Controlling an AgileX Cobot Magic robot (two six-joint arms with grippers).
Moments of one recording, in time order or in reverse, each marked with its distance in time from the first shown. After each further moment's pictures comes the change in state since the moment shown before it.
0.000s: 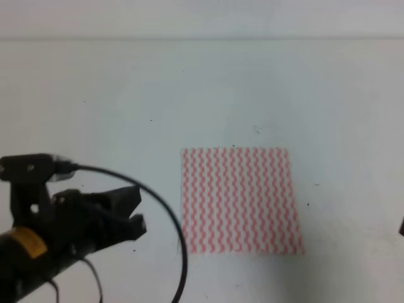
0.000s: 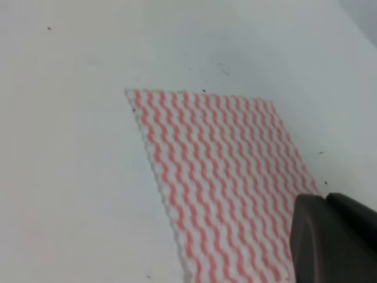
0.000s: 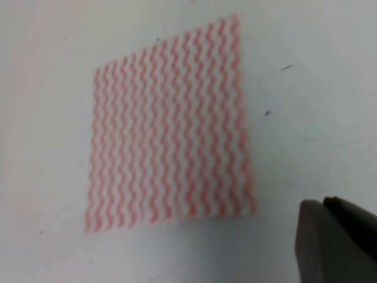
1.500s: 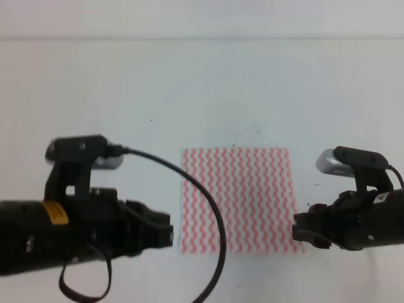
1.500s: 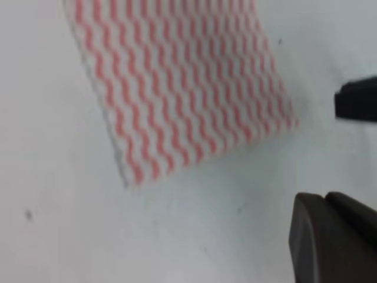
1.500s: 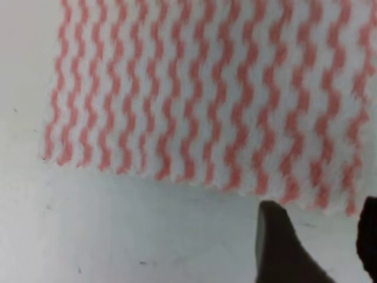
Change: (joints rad) left arm -0.009 0.126 -0.233 -0.142 0.451 0.128; right arm 0.351 0.694 -0.233 0.006 -0.144 -0.078
